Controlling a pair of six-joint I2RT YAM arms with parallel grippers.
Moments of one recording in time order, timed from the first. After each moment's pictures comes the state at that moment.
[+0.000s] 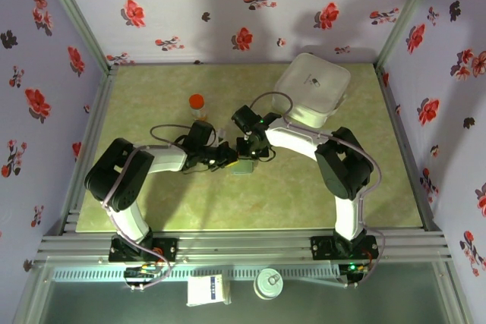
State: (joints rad) left arm -0.58 1.75 0.77 0.16 0.58 -0.89; right arm 0.78 1.93 1.37 -0.72 -0.11 0.70
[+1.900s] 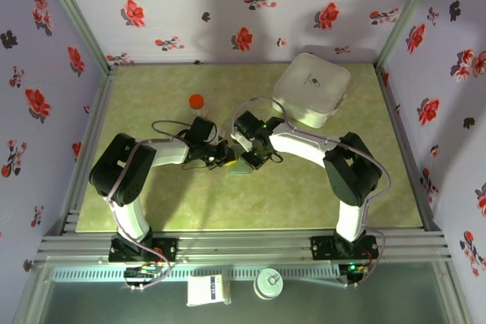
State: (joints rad) left arm -0.55 1.80 0.86 -0.03 0.57 -0.84; right arm 0.79 1.84 1.30 -0.79 -0.02 -0.08
